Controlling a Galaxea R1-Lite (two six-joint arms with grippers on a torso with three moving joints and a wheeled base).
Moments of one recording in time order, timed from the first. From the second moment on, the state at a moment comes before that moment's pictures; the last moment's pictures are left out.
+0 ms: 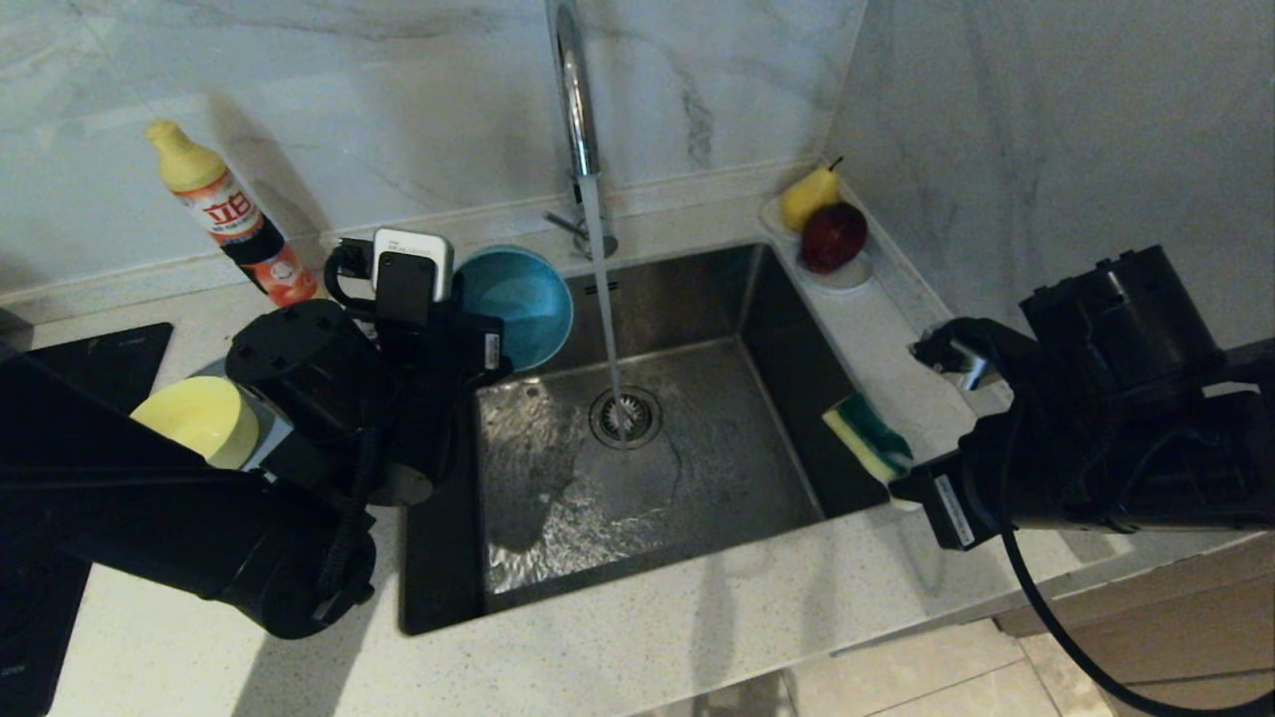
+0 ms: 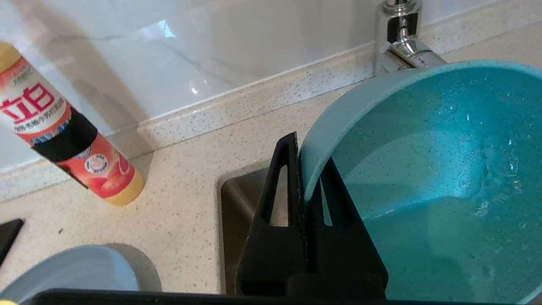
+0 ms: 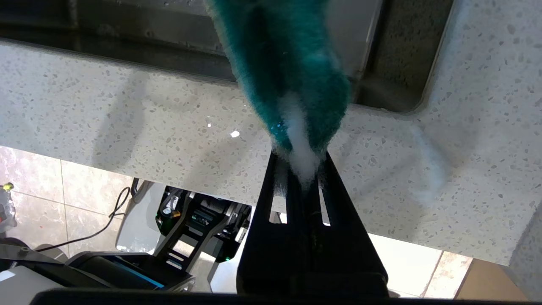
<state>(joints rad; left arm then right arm) -0.44 1.93 -0.80 -1.52 0.49 0.44 0.53 1.55 -1.12 0.26 -0.09 0.07</state>
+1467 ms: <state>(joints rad) -0.44 1.60 -1.20 -0.14 0.26 -0.14 0.54 1.53 -1.17 0.27 -0.08 0.05</state>
